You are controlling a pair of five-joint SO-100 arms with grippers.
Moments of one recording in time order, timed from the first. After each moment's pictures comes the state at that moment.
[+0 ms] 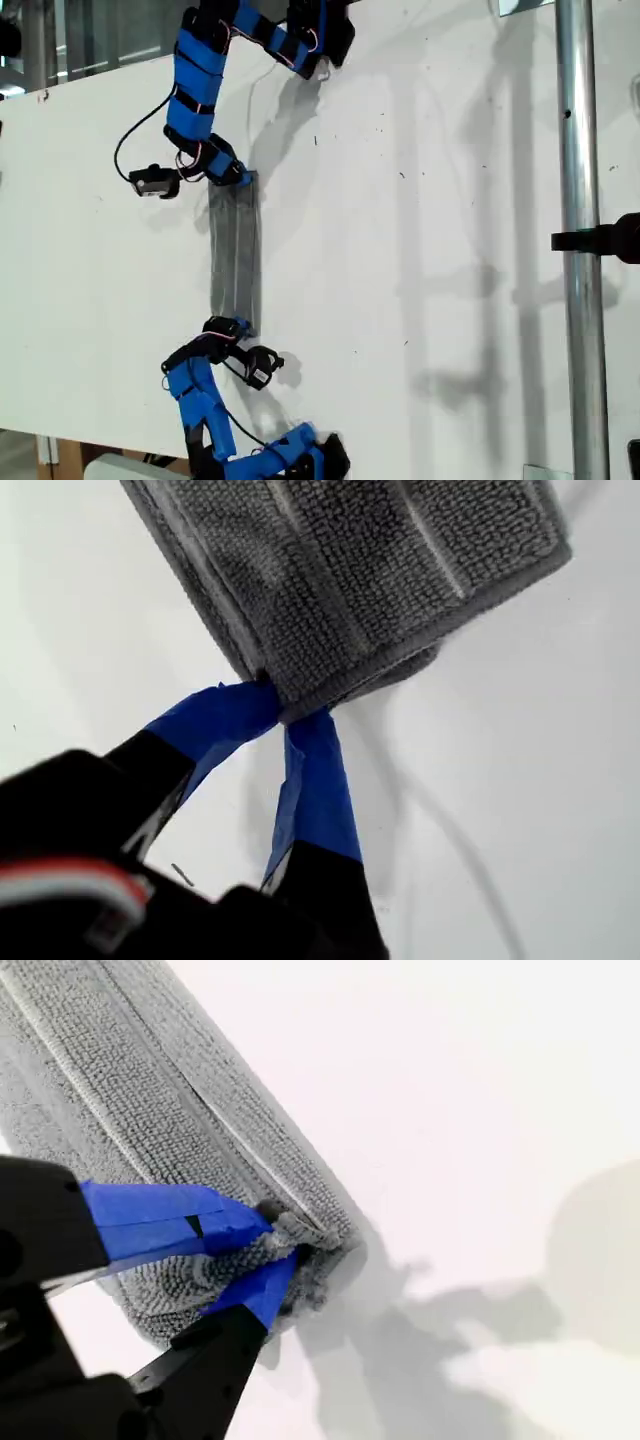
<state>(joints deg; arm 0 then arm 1) -45.0 72.3 90.2 69.5 -36.2 39.7 83.9 104.7 65.0 28.6</state>
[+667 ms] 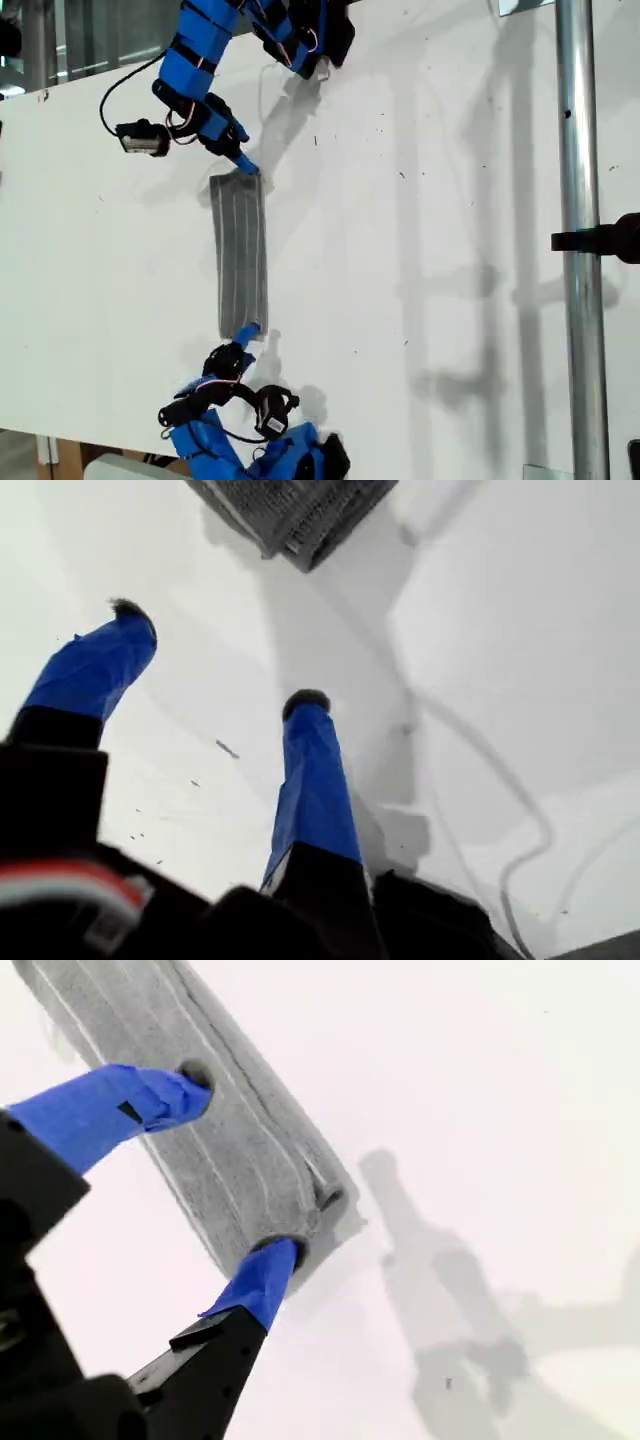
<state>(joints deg) -33.0 109.0 106.3 84.1 -46.8 39.8 110.4 116.5 77.2 36.5</state>
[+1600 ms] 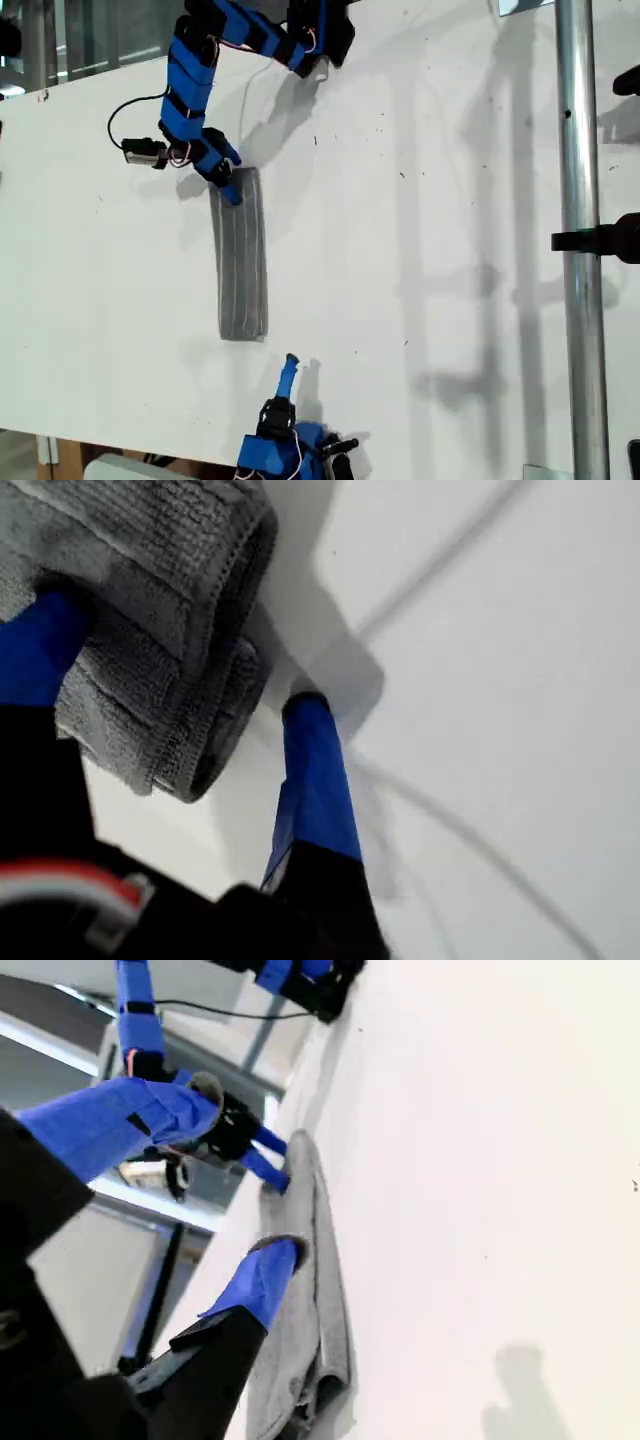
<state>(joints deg) -9.9 195.6 162.1 70.8 -62.1 44.6 74.8 101.2 54.8 44.6</state>
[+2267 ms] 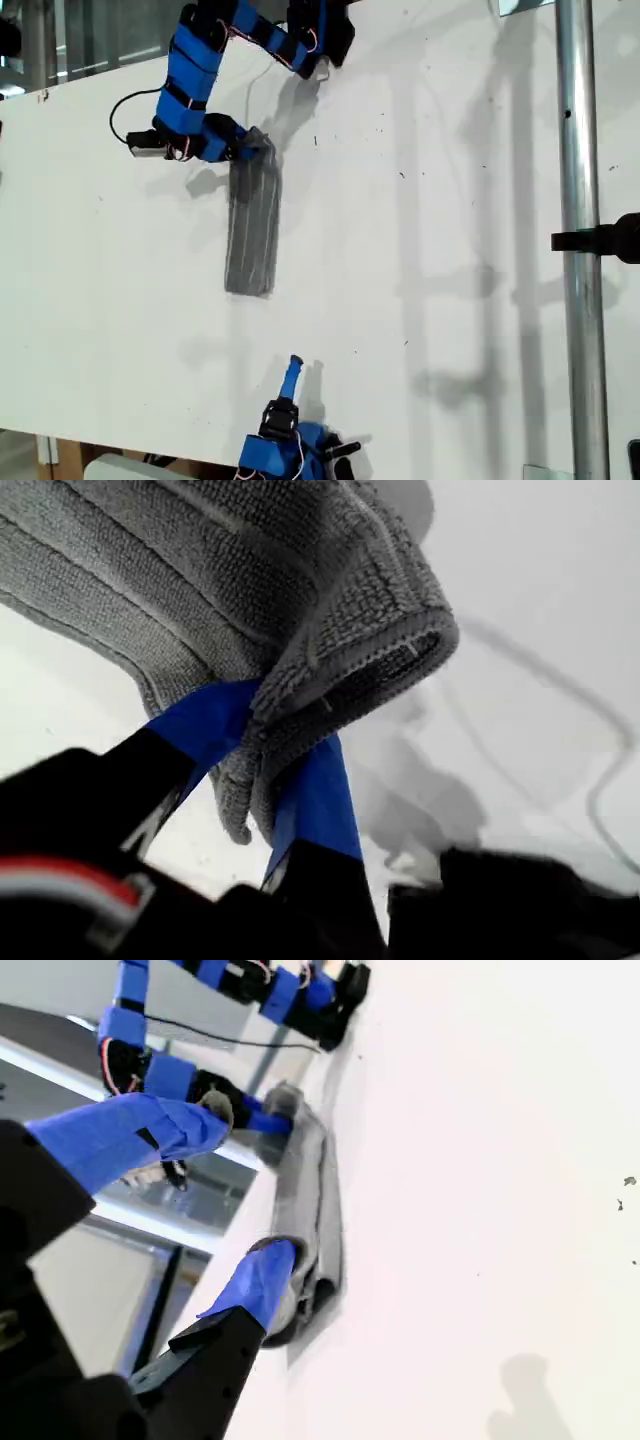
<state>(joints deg) -7.3 198.3 162.4 70.8 -62.1 40.7 88.0 103.1 86.1 51.4</state>
